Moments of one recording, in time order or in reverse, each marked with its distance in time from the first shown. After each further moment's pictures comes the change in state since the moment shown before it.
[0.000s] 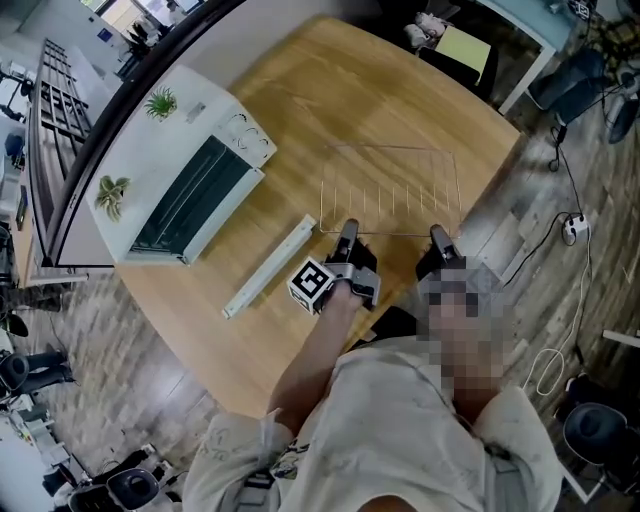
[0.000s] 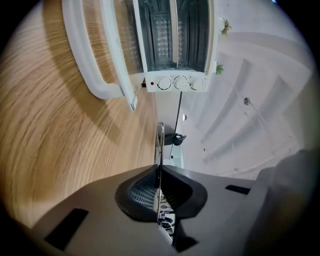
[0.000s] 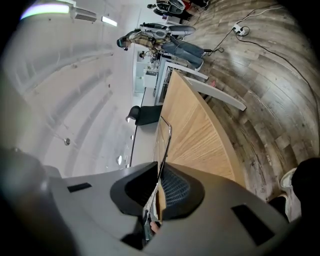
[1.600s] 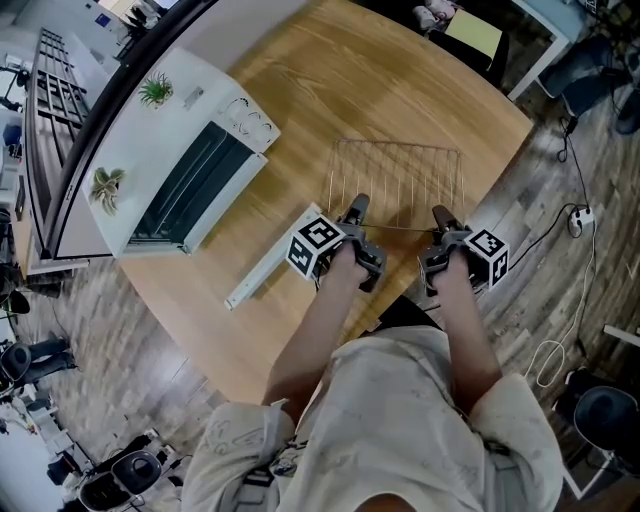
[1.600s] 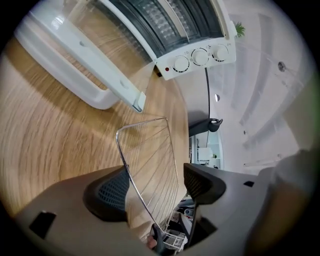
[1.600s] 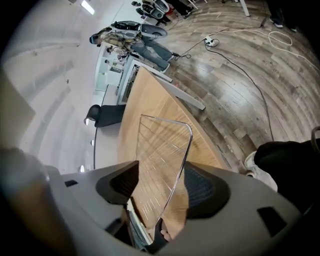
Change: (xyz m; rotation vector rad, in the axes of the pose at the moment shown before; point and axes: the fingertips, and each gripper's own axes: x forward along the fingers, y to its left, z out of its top) left arm 0.014 0.039 0.006 0.056 0.140 0.472; right arm 0.018 -0.041 -0.008 0.166 -0.009 -0.453
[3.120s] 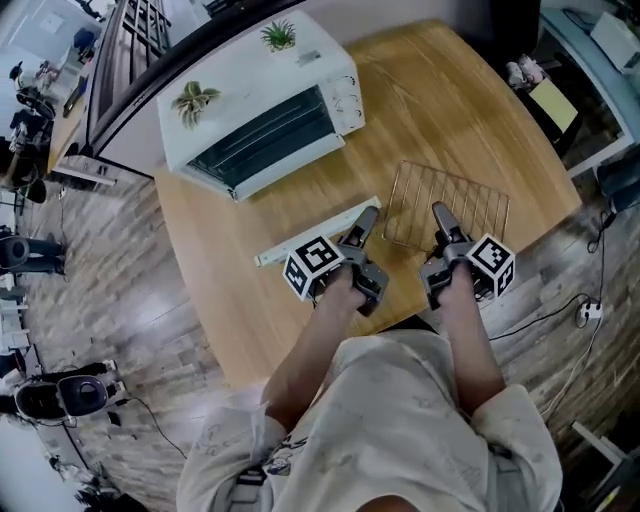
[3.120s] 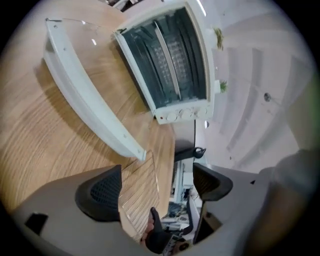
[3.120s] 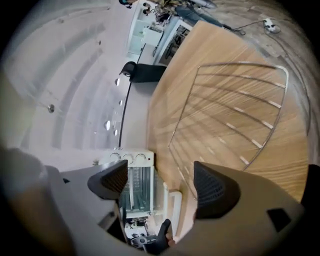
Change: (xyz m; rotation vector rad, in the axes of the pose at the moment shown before) left arm -0.116 -0.005 0.050 -0.100 -0.269 -0.158; right arm 0.017 0.095 -0.125 -0.359 0.370 0.244
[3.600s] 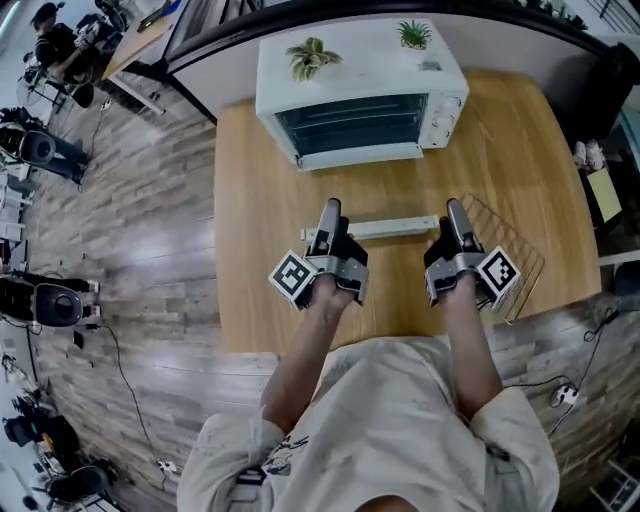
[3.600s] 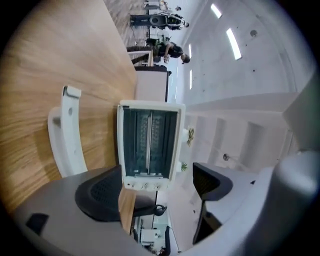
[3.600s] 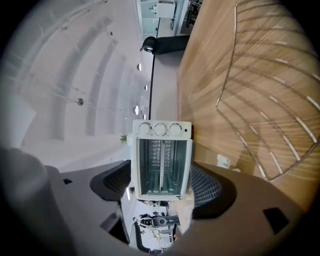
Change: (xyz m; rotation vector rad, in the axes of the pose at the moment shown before) left arm -0.128 -0.001 0.142 -0.189 -0.587 -0.505; right arm 0.066 0.088 -0.093 -0.075 0.206 0.357
